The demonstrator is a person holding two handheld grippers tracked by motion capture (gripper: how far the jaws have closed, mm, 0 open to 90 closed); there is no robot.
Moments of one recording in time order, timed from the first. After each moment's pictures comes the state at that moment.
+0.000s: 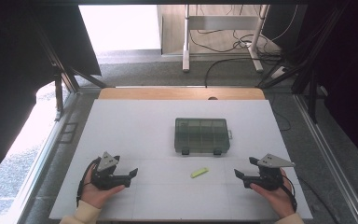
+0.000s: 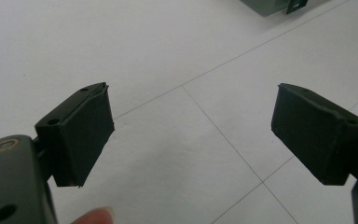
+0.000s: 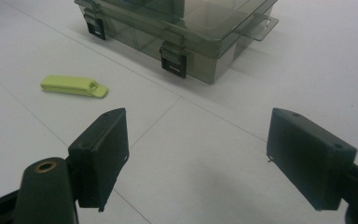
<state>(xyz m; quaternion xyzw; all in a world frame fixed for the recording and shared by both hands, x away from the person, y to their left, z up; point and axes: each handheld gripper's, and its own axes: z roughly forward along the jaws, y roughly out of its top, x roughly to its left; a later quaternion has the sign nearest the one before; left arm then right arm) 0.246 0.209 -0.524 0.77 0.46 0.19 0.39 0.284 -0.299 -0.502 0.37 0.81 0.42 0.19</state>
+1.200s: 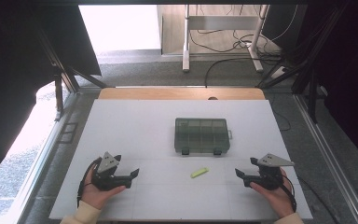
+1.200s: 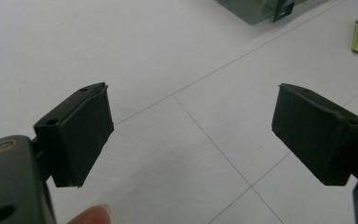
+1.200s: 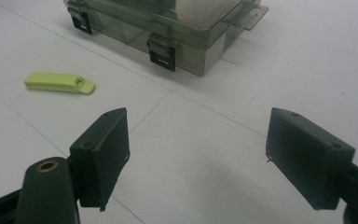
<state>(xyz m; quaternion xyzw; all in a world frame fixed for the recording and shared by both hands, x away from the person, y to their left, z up) 0.243 0.205 -0.520 0.78 0.44 0.20 0.40 0.286 -0.300 -0.505 0.39 0.80 0.41 0.19</state>
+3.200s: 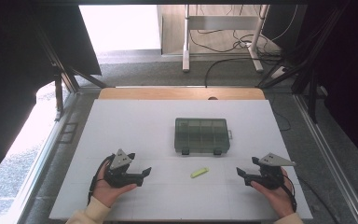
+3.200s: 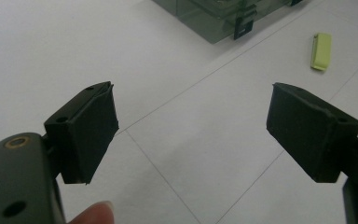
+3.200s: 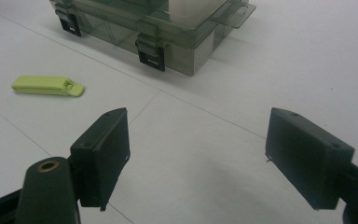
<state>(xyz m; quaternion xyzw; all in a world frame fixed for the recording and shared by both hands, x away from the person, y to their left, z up) 0.255 0.173 -0.513 0.79 0.41 0.17 0.42 0.287 -0.303 -0.506 0.41 0.80 0.40 0.20</state>
